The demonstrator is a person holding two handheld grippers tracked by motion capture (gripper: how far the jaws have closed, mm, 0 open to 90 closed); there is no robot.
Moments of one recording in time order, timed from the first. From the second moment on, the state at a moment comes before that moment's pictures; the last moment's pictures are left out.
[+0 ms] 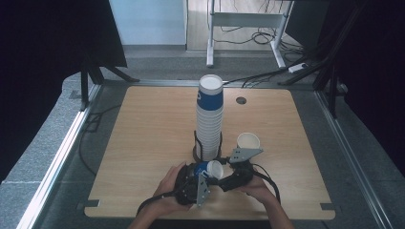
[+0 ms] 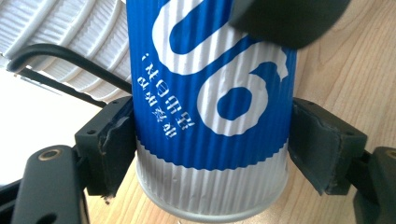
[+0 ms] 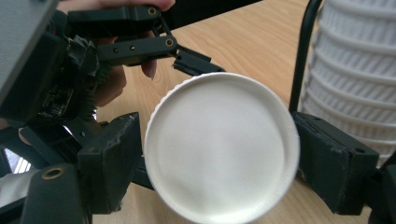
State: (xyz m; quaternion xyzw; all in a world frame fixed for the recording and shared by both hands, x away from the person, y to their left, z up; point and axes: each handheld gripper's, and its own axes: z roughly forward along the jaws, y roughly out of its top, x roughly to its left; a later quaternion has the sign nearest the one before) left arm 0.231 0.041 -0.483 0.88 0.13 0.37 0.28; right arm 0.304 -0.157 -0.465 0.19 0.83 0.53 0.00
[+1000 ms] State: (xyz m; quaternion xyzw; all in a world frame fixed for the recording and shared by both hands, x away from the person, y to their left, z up) left arm 0.235 0.044 -0.486 0.88 0.13 0.35 0.30; right arm 0.303 -0.155 -0.467 0.18 0.82 0.54 -0.02
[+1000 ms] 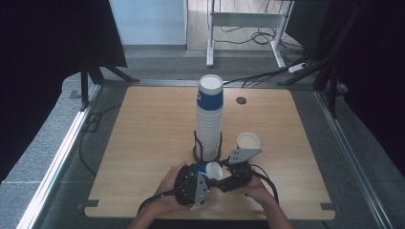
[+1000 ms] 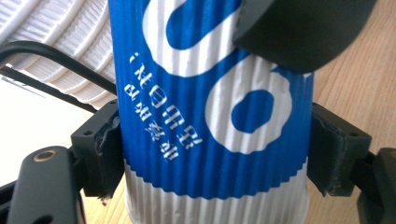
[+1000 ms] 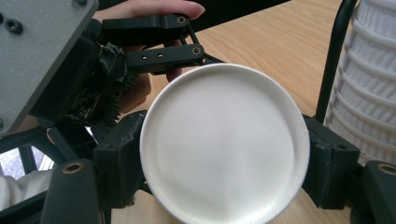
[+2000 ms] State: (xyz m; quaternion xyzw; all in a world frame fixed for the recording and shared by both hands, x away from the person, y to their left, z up) left arm 0.229 0.035 -0.497 0.90 0.07 0.36 0.24; right arm 0.299 -0.161 -0.468 0.13 0.90 0.41 -0.02
